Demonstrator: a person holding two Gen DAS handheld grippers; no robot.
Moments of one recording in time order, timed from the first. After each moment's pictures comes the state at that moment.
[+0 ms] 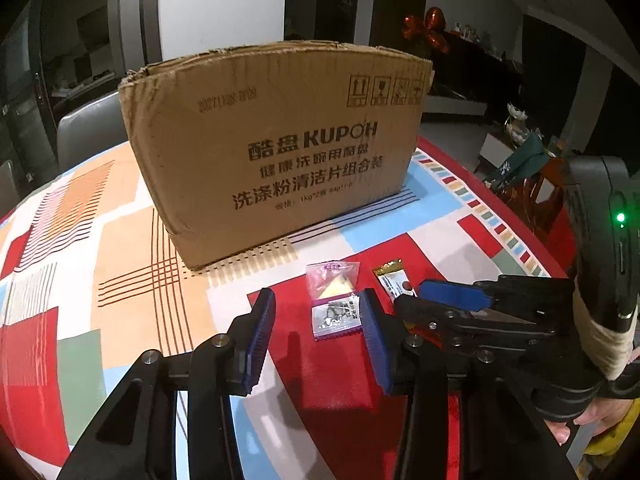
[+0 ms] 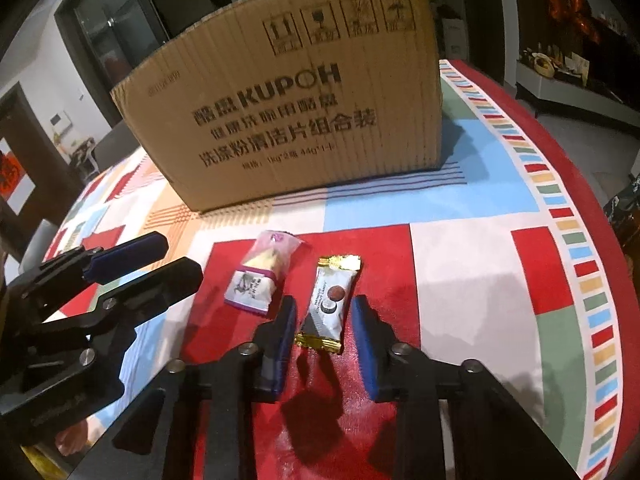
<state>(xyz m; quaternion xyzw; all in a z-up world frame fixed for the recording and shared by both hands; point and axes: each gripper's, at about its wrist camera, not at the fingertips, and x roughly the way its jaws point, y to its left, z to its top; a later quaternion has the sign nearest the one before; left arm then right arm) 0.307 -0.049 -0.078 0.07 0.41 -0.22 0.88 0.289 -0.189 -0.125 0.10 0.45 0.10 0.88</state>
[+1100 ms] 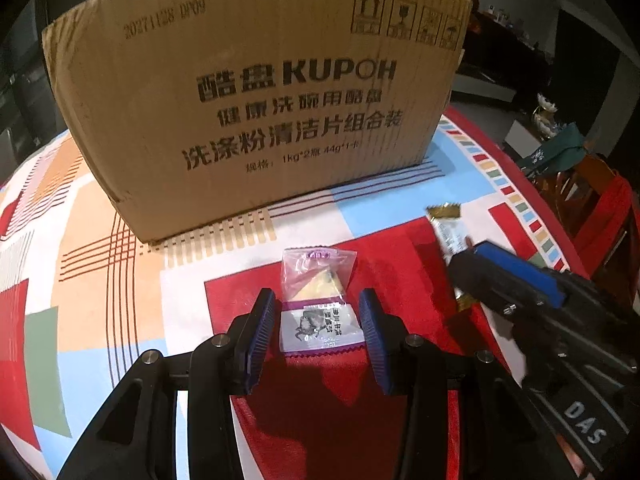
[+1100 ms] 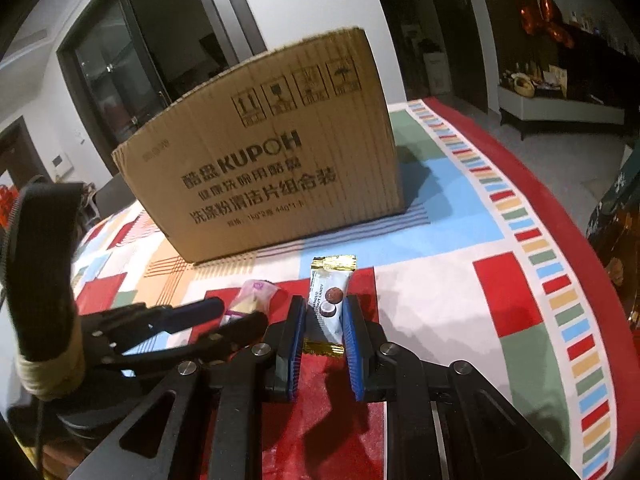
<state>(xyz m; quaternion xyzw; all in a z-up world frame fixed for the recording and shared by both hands) 0.332 -0.081 -0.114 0.06 0.47 -0.17 0.86 0.278 -0.217 -0.111 0.13 0.37 0.07 0.92</state>
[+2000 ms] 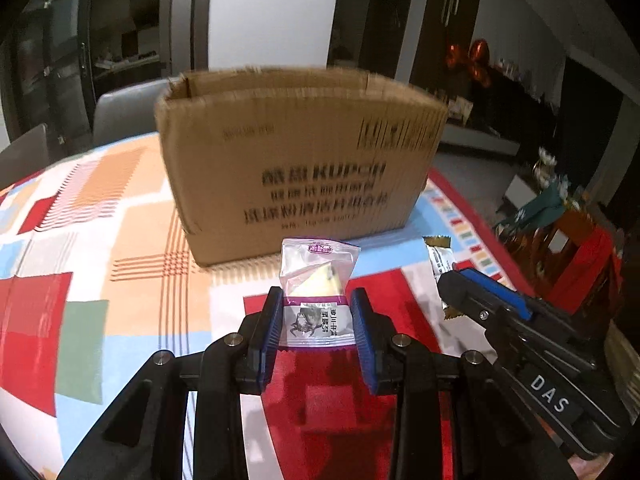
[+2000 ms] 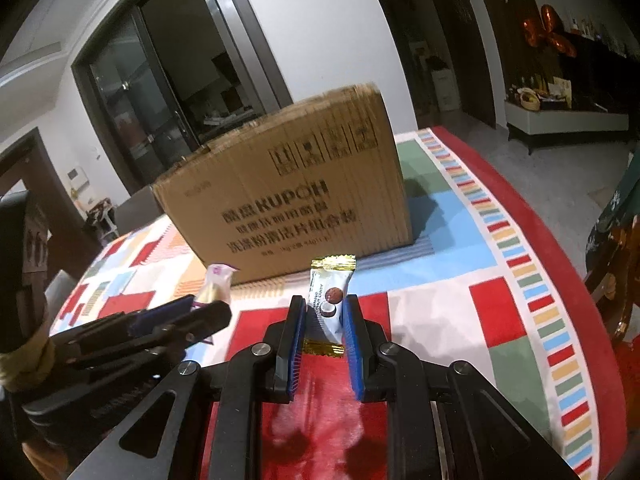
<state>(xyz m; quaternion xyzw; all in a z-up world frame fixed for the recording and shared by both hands) 0.293 -0.058 -0.047 0.00 0.39 -0.15 0.91 0.257 -0.224 -0.073 0.15 0.33 0.09 0.93</state>
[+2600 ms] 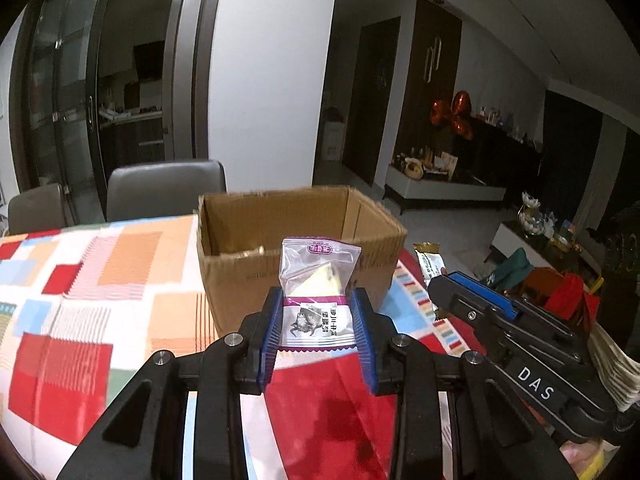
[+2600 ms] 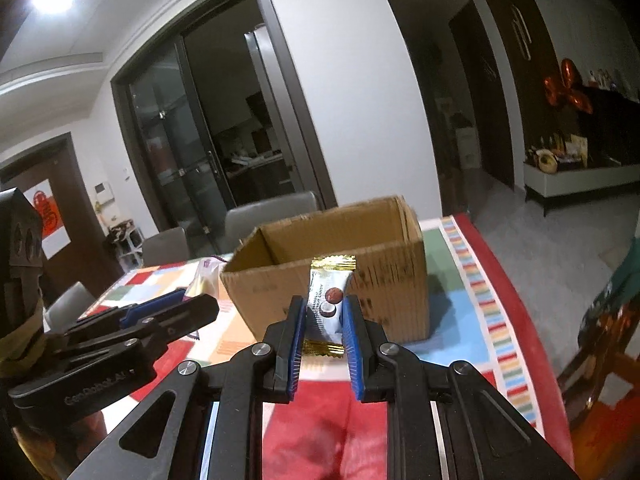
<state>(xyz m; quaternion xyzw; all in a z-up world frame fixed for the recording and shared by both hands) 0.274 -0.047 0.051 -0.01 0.29 -0.16 0.94 0.249 -0.221 0.017 0.12 0.23 0.12 0.96</state>
